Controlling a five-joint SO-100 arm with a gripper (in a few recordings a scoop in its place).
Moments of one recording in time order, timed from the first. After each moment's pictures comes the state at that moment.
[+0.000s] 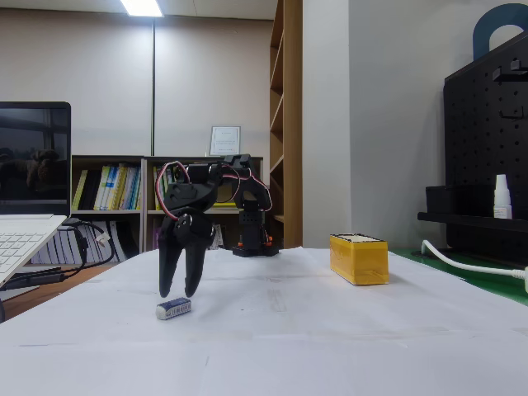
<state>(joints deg) 23.8 134.3 136.8 57.8 -63.9</state>
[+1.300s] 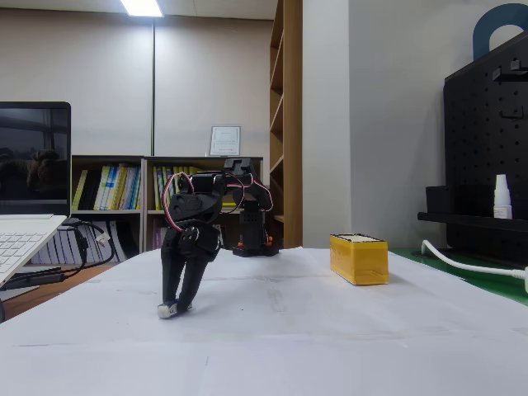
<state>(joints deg) 22.4 138.3 139.7 55.7 -64.6</state>
